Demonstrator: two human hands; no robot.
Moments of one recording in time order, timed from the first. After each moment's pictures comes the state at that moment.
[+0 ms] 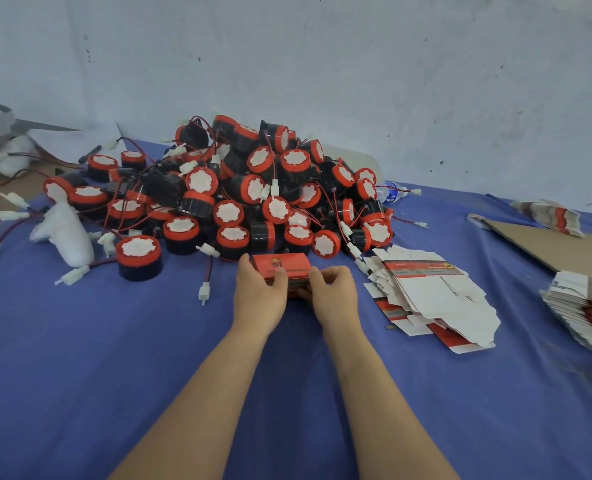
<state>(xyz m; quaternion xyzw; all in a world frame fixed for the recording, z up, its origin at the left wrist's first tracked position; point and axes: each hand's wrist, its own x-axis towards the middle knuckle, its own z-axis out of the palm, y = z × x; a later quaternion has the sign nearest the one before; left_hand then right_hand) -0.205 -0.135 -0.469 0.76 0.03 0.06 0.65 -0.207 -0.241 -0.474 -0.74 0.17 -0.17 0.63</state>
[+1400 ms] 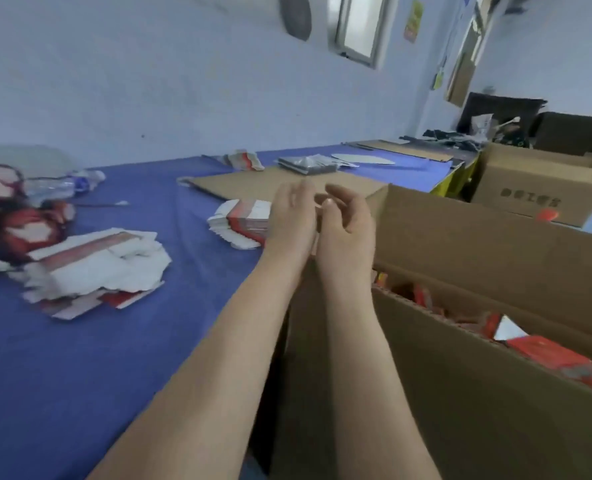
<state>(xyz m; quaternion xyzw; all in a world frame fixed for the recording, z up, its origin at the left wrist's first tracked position) -0.478 -0.443 -0.317 0.59 -0.32 -0.23 0.71 -0.534 -0.456 -0.331 -0.61 0.29 -0.58 0.46</state>
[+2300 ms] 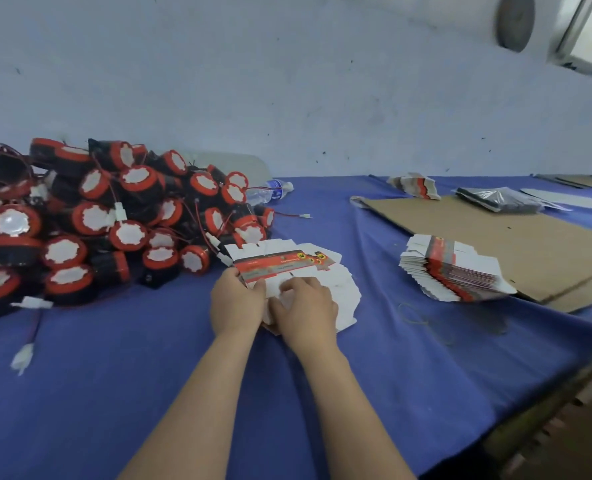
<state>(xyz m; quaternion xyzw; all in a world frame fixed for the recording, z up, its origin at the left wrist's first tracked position) -0.217 -0.288 -0.450 0.82 -0.03 0.04 0.57 -0.273 -0.368 -0.451 -0.93 0.23 -0.17 0.24</state>
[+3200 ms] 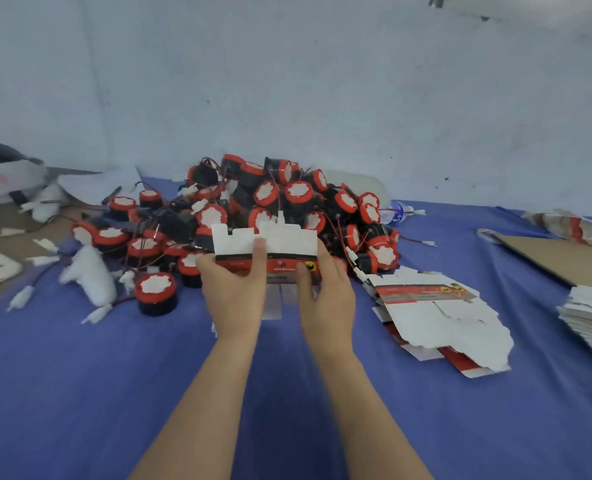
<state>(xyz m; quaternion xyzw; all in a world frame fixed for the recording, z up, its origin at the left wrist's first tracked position) -0.193 -0.110 -0.425 0.67 0.09 0.27 0.68 -0.220 -0.210 -0.439 -0.83 -0.01 -0.36 0.44</state>
